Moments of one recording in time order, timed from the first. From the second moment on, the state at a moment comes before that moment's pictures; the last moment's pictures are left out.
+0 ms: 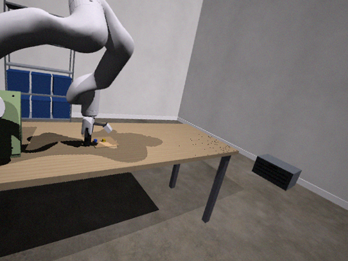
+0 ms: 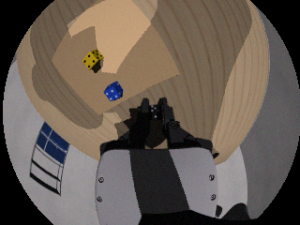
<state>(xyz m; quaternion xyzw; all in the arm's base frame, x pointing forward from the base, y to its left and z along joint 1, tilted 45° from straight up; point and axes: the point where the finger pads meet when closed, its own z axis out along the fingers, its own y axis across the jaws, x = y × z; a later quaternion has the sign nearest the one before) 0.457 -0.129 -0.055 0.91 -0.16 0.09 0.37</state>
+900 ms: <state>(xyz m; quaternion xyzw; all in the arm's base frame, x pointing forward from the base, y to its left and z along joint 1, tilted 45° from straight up) 0.452 -0.059 0.015 0.91 -0.16 0.09 0.37</state>
